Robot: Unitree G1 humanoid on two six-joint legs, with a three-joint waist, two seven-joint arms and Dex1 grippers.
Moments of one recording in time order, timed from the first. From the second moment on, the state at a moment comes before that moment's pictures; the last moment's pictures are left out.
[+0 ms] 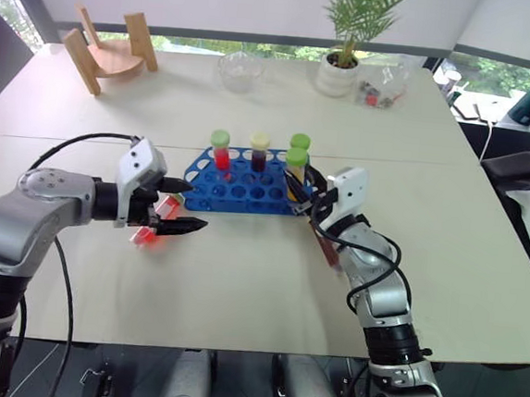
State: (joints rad) left arm -0.41 0.90 0.02 -0.22 -0.54 0.72 -1.04; right arm -0.37 -0.14 0.10 -0.01 0.08 0.08 0.39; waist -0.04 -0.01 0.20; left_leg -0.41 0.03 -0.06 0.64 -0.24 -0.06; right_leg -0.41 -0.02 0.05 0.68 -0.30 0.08
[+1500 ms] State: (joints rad) left arm -0.32 0.79 -0.07 -0.52 -0.44 0.71 -0.87; right arm -1.19 -0.75 0.85 0.34 0.27 1.19 1.20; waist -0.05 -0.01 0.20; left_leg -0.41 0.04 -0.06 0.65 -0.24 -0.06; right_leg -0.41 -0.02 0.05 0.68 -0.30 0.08
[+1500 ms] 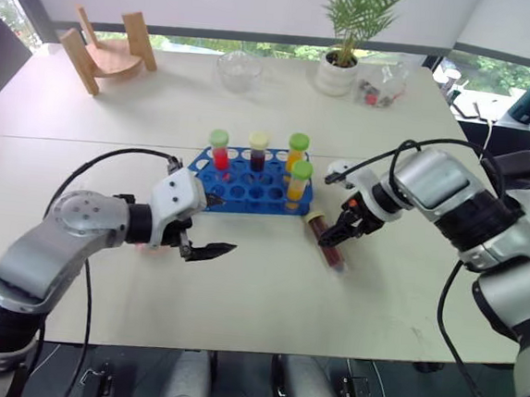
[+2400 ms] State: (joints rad) left arm -0.33 0.79 -0.08 -0.45 -0.42 0.69 -0.88; right arm -1.07 -0.71 0.77 0.70 -0.22 0.11 1.39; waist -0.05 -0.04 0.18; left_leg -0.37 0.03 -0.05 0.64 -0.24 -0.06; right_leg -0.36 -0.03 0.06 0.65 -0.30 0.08
